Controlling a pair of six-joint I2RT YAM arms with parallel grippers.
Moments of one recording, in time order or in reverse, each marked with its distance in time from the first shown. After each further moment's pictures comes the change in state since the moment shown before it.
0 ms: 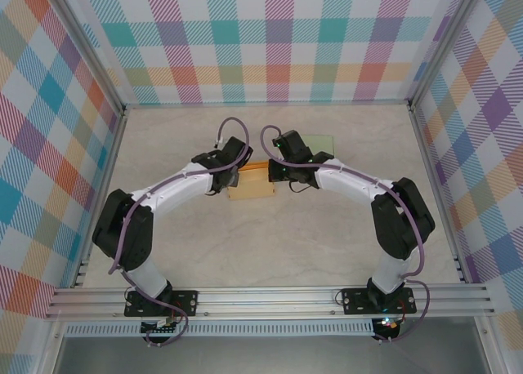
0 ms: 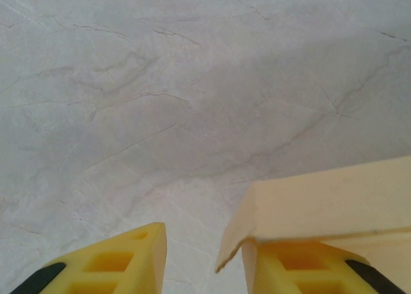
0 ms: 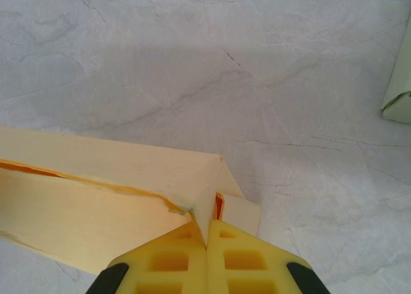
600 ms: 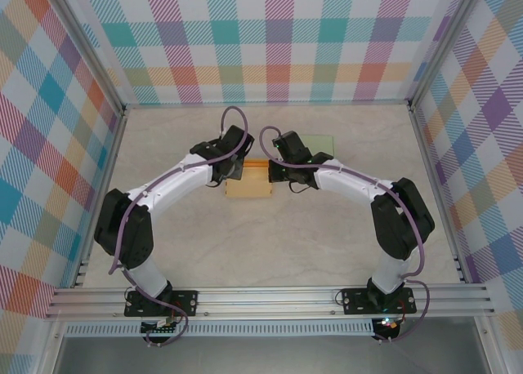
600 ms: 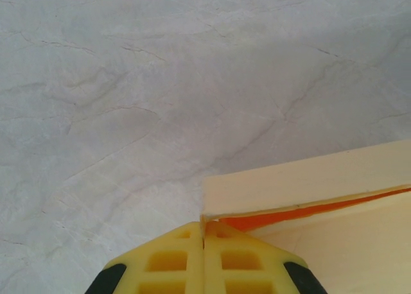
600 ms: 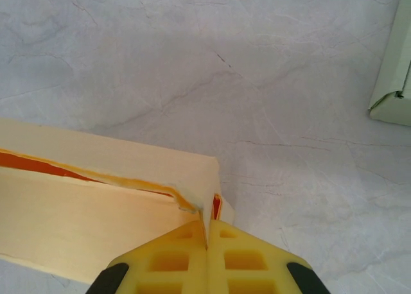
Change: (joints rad) left arm 0.002 0.016 0.151 -0.126 0.116 0.018; right arm 0.009 0.000 0.000 -0.008 0.040 -0.003
